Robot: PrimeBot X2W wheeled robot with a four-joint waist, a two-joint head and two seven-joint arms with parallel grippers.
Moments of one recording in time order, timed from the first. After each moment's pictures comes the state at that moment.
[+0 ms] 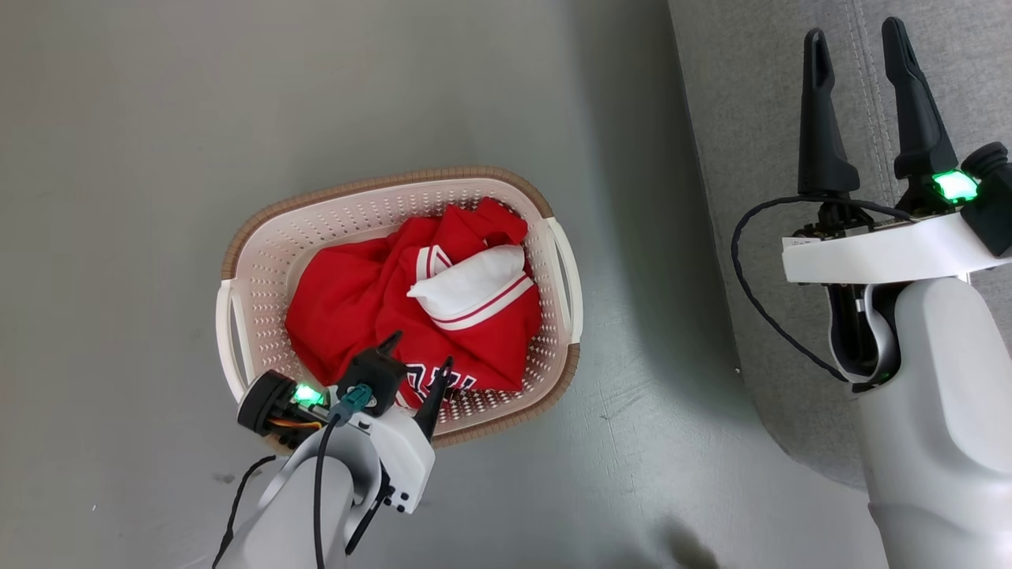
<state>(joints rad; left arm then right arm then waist) -0.54 0.05 -0.42 0.90 -0.04 -0.08 -0.25 -0.58 -0.05 -0.01 0.29 0.18 0.13 -0.25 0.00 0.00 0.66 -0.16</state>
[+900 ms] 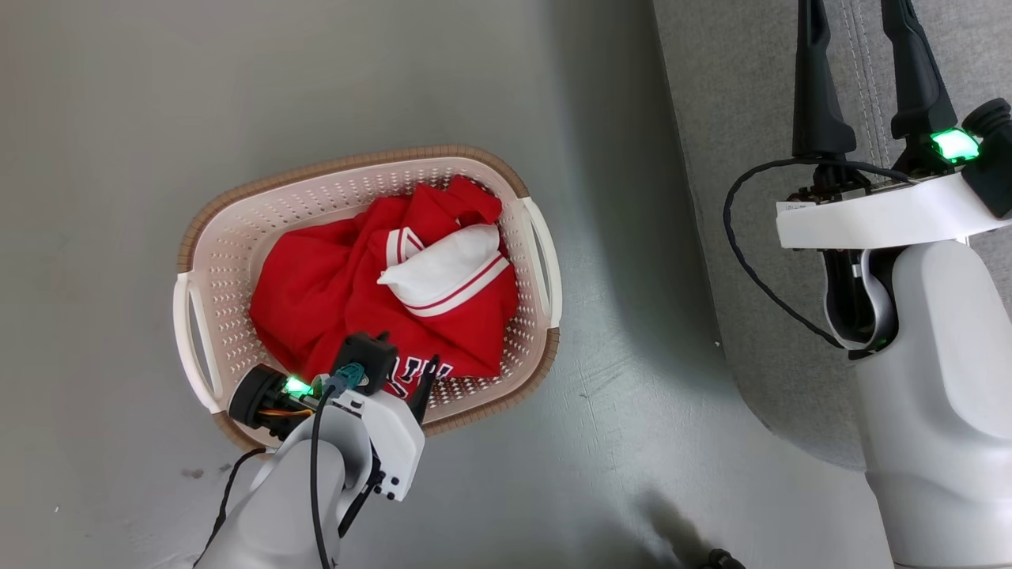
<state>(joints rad) -0.63 0.04 -0.45 1.05 -0.10 -0.10 -0.22 -0.66 -0.05 0.01 0.32 0.19 0.13 -0.25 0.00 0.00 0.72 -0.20</state>
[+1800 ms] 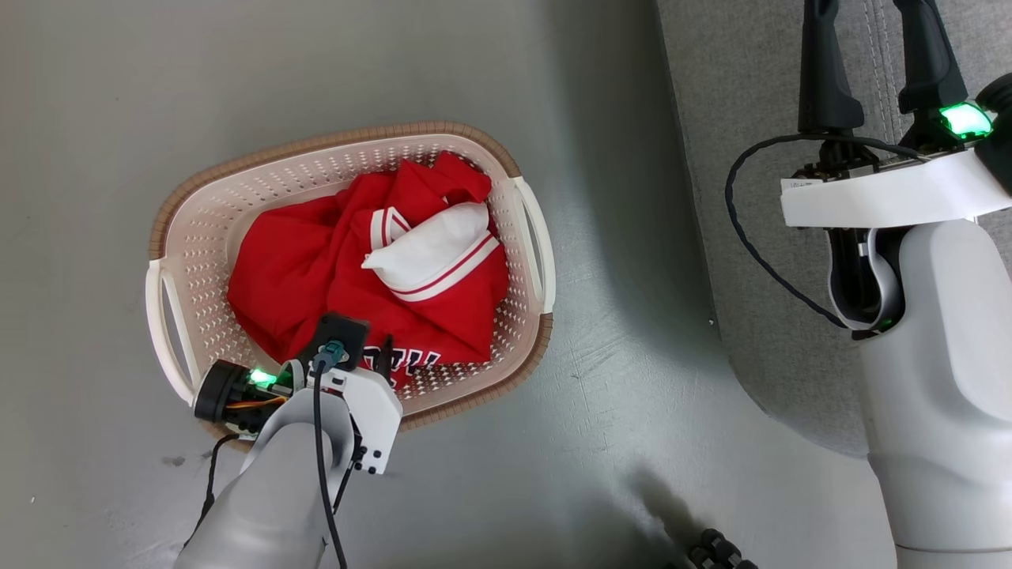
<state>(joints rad) -0.71 0.04 -0.43 1.16 -0.10 0.07 -0.18 -0.70 -0.05 0.01 0.33 0.20 0.13 -0.25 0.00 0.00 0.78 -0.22</state>
